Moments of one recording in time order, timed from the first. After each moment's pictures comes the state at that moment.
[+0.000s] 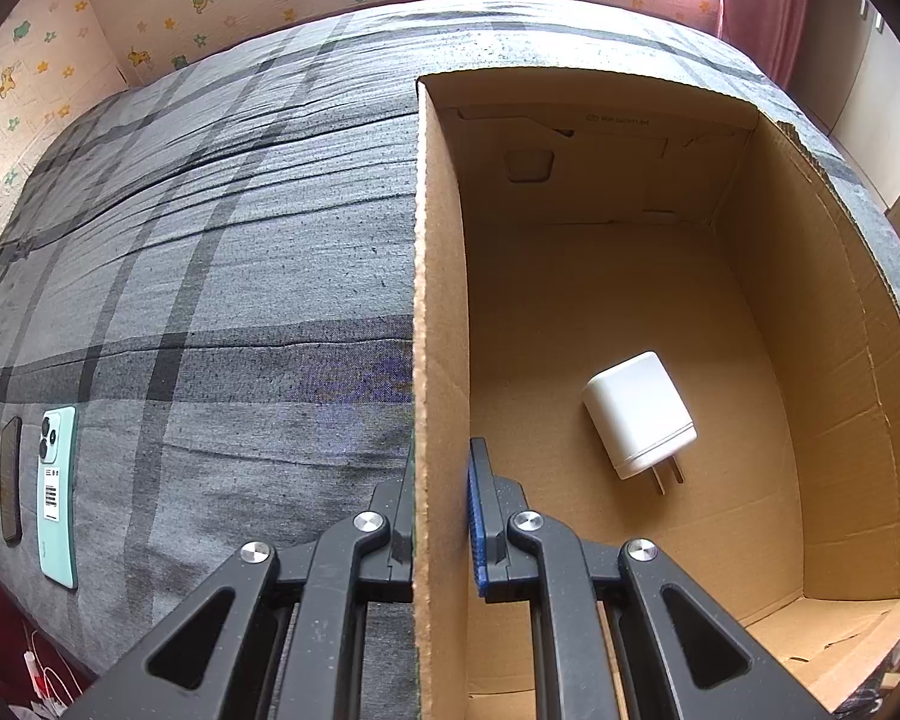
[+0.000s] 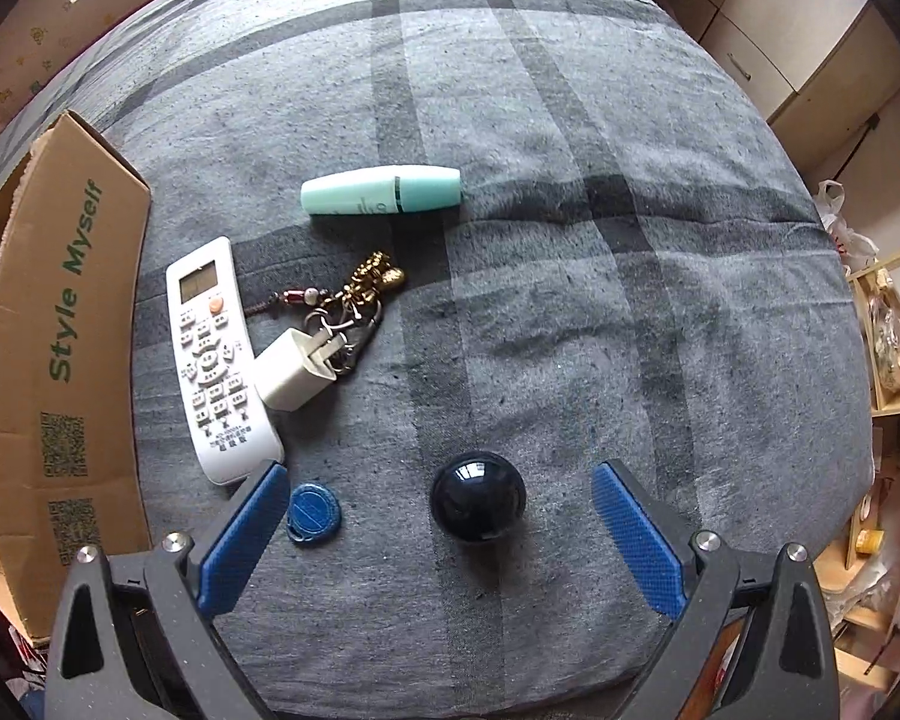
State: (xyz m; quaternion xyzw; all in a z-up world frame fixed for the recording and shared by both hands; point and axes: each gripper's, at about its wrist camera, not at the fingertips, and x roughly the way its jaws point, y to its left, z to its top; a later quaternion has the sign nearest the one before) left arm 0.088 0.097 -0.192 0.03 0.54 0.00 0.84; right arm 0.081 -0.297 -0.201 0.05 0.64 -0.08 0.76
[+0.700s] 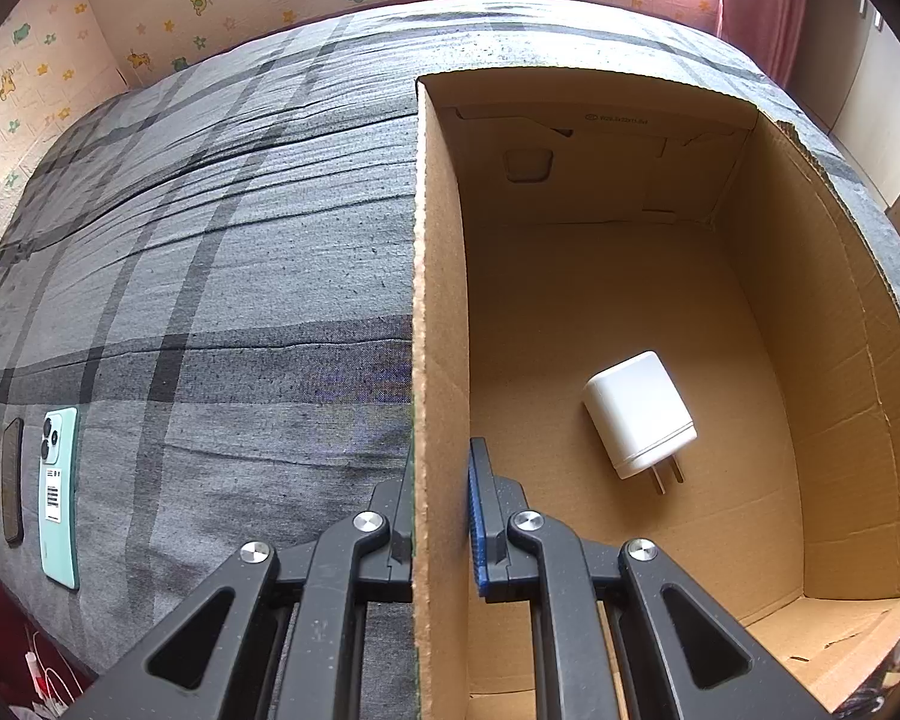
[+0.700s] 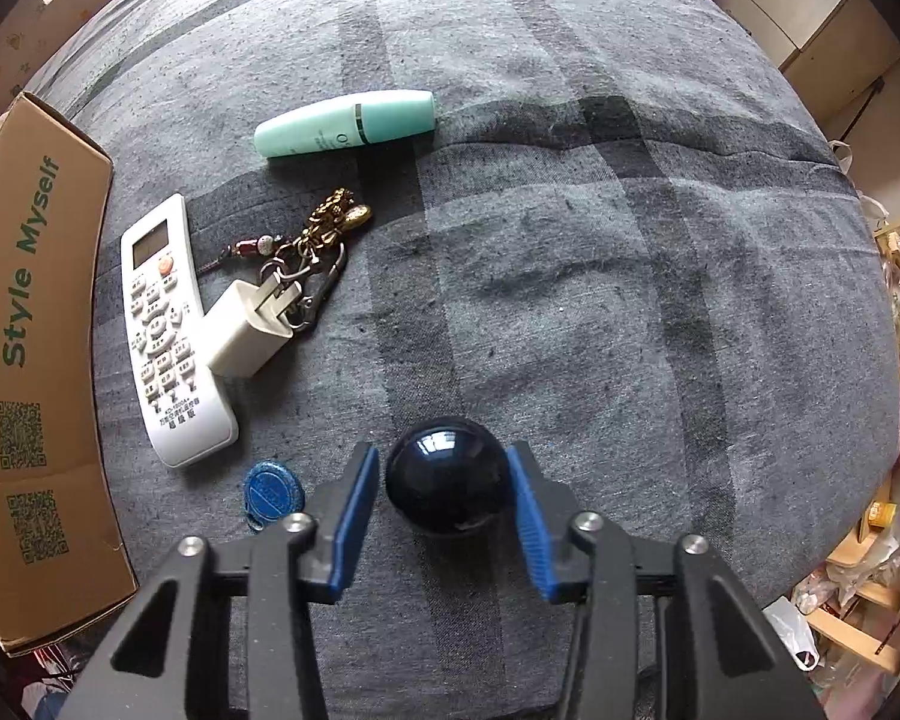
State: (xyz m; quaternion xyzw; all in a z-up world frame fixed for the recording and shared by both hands) left arm 0.089 0.097 -0.191 0.04 0.54 0.00 0.84; right arm 0.075 -0.311 -0.237 0.07 0.66 -0.08 0.74
